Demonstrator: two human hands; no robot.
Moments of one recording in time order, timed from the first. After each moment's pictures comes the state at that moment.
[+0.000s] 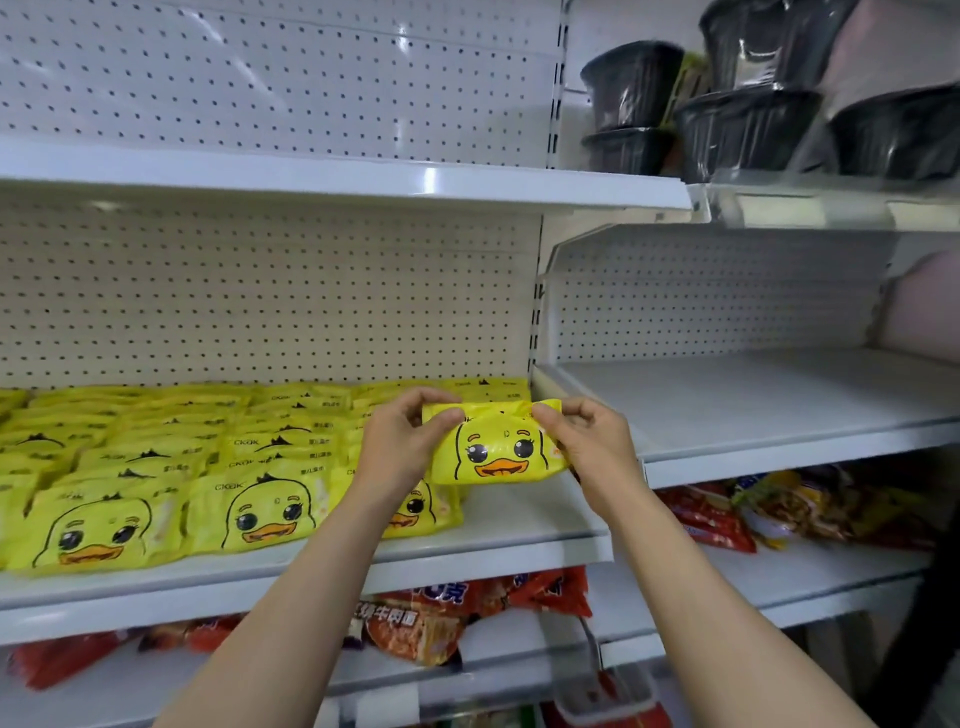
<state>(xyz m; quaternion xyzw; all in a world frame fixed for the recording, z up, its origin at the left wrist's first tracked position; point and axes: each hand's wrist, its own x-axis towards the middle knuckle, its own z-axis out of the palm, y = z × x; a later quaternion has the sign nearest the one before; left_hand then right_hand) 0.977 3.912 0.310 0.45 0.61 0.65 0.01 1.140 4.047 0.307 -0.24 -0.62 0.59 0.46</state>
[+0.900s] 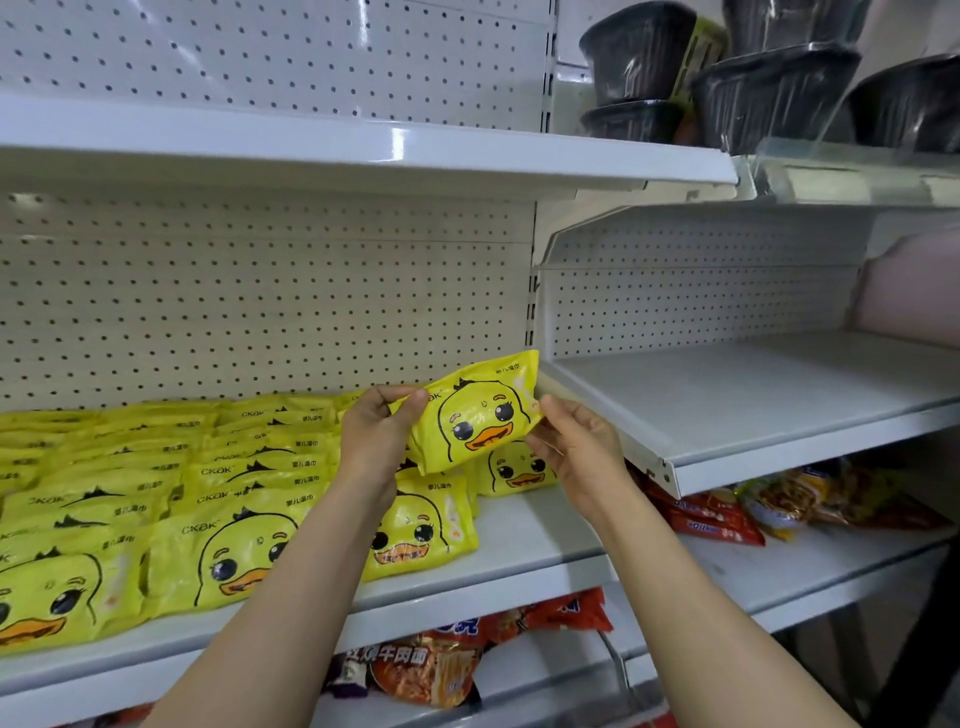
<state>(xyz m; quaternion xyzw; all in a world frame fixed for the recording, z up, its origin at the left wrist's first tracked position) 0.916 3.947 0.304 0.29 0.53 0.77 0.19 1.088 4.068 0.288 -0.22 -0.47 0.71 0.48</state>
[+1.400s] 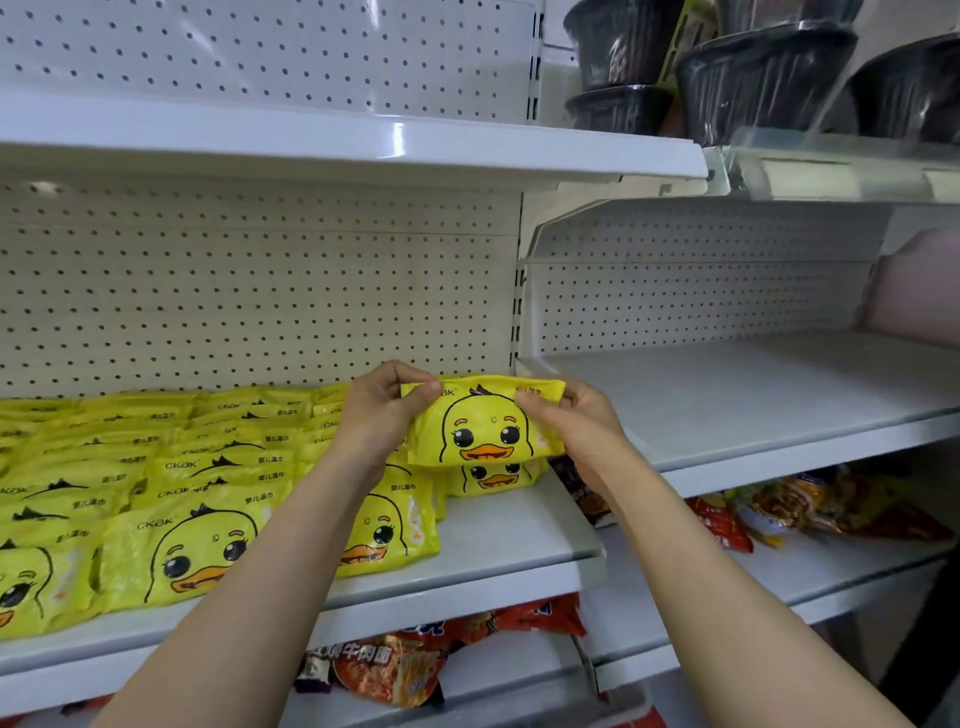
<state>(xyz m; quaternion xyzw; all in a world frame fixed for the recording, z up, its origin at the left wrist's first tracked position) 0.942 3.972 0.326 0.37 0.59 0.70 0.15 1.117 4.104 0.318 -0.23 -0.61 0.63 0.41</state>
